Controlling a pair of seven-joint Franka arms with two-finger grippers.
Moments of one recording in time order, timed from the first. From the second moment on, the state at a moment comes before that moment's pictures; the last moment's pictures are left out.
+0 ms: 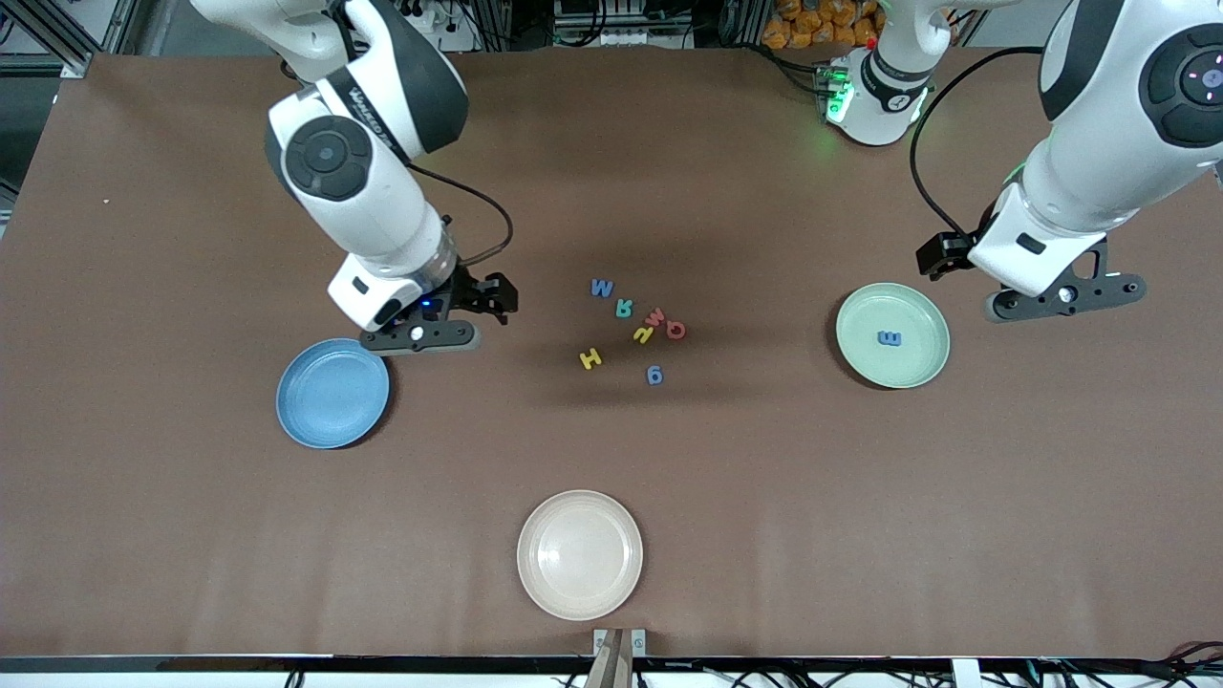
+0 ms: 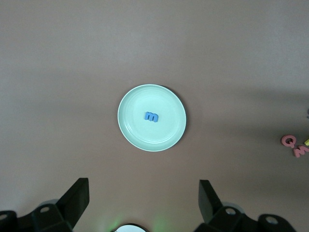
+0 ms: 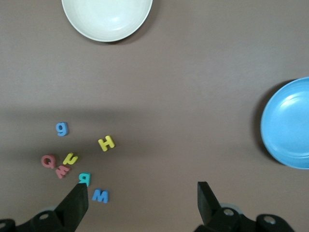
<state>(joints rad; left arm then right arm) -0.07 0.13 -0.24 -1.52 0.14 1.48 -0.38 0.31 0.33 0.27 -1.58 -0.02 1.94 0.56</state>
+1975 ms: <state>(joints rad) -0.09 0.12 -0.28 -1.59 0.14 1.56 -0.38 0.58 0.63 0.34 -1.88 -0.26 2.44 1.07</state>
